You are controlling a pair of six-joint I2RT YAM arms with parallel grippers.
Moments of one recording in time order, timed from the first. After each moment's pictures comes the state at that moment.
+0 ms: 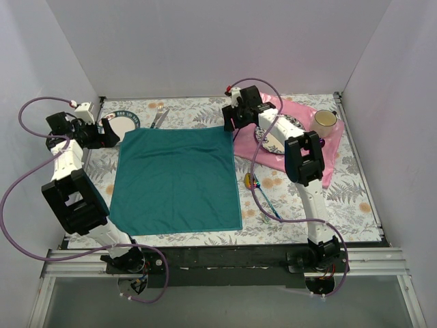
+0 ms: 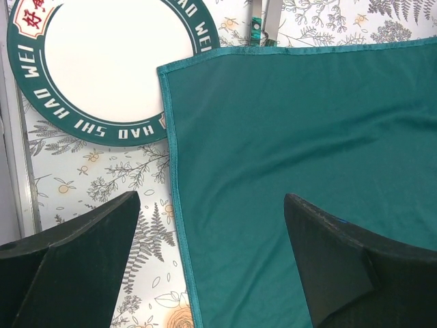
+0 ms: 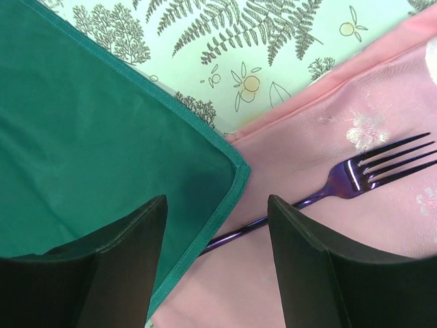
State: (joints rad) left arm 0.51 1.65 1.29 -0.39 0.66 0.28; right arm 0.43 2.40 2.07 -0.45 -0.30 -0.04
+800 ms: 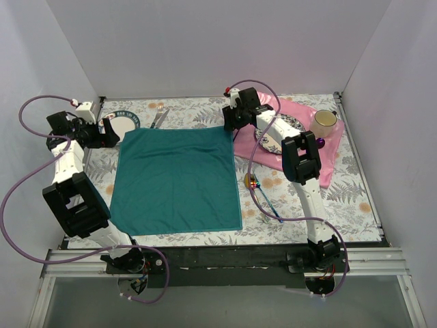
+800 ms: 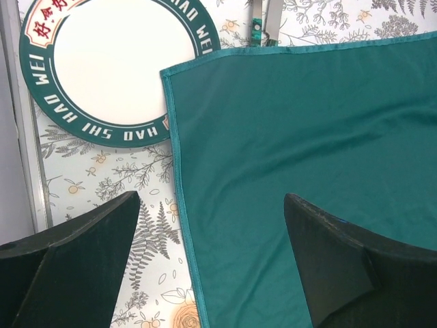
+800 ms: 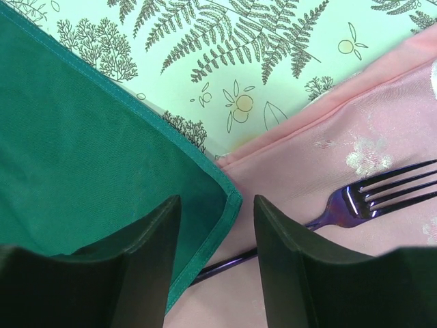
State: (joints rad) left arm 0.50 1.62 1.28 -0.39 0.63 0.31; right arm 0.43 2.46 2.11 -0.39 -0.30 -0.04
